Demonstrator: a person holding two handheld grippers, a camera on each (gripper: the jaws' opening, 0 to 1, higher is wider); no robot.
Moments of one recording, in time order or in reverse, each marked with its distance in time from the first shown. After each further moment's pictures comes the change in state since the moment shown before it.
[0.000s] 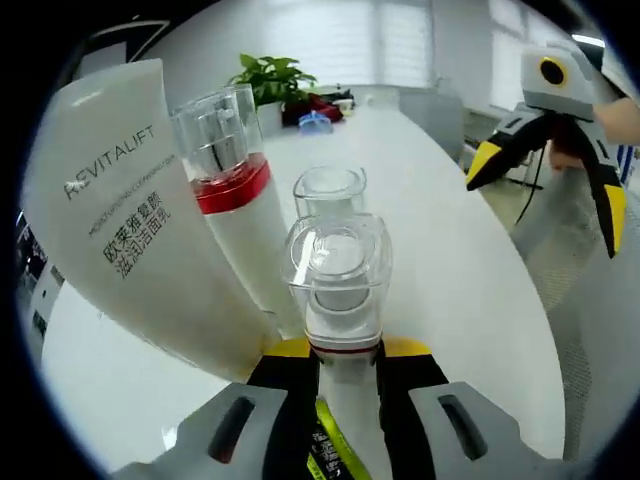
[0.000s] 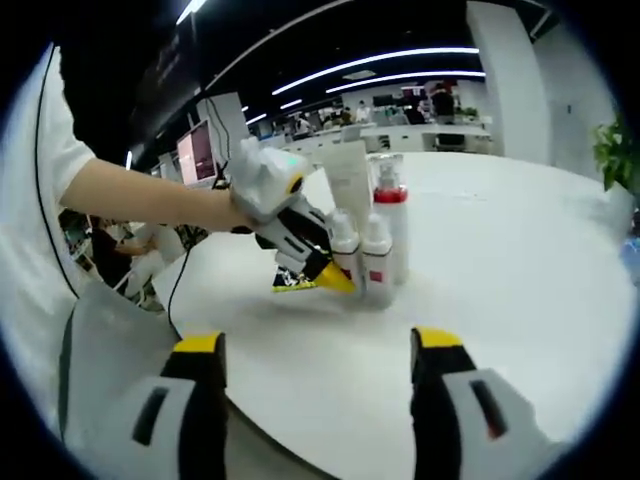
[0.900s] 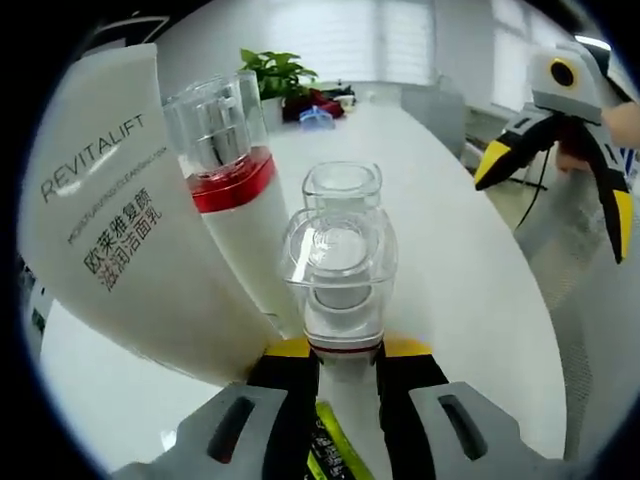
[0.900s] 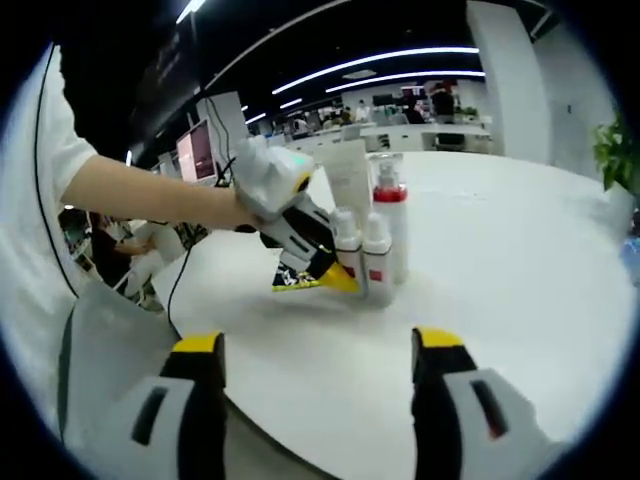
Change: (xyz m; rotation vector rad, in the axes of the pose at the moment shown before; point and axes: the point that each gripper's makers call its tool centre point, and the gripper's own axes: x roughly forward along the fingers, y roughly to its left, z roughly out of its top) left arm 0.002 -0.001 -0.001 -0.013 0.014 -0.006; right arm 0.000 0.000 0.000 0.000 0.002 -0.002
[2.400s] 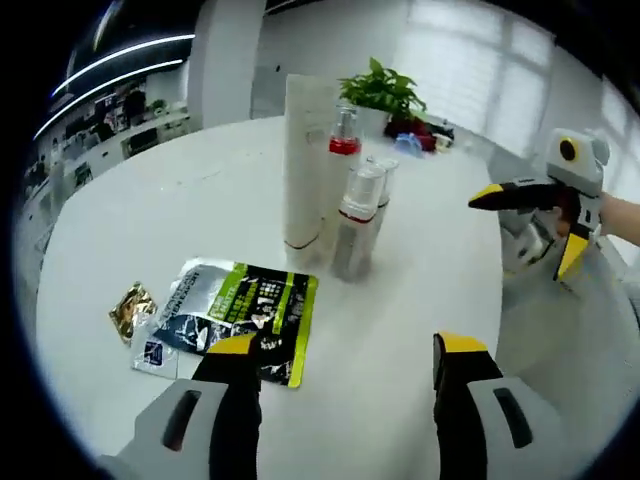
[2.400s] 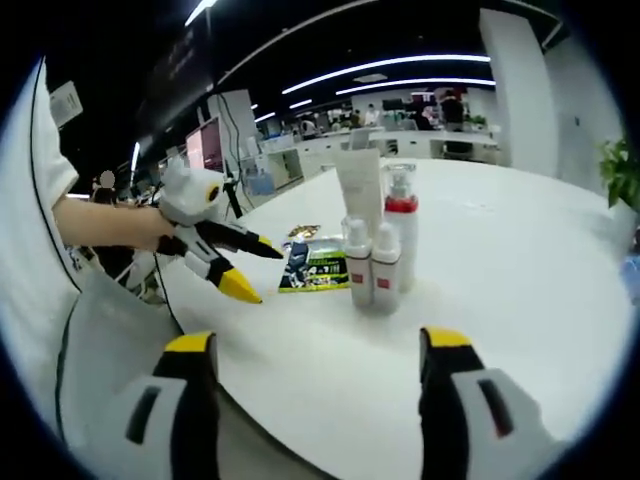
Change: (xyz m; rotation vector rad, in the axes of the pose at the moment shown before) left arm -0.114 -0.044 -0.064 -0.520 -0.090 0.282; right arm -0.004 0.009 0.006 -0.050 -0.008 0.019
